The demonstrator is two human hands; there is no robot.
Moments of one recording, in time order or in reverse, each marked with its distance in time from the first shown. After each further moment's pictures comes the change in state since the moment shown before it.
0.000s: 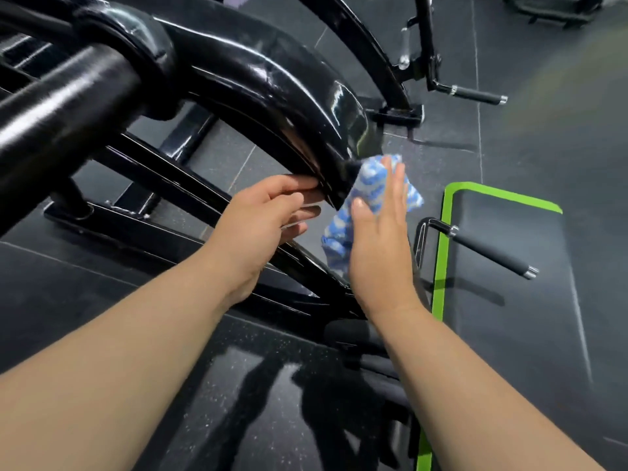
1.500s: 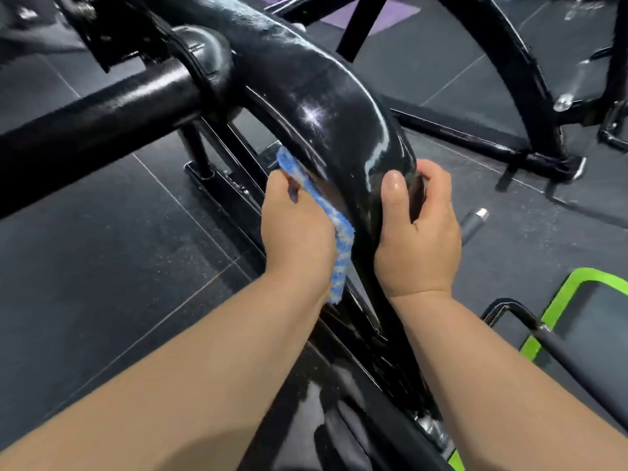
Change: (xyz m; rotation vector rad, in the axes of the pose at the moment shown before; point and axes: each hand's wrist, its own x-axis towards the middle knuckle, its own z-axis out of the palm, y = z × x) left_hand 0.034 0.017 0.078 -0.090 0.976 0.043; right_hand 0.090 0.005 -0.016 -0.011 -0.142 -0.126
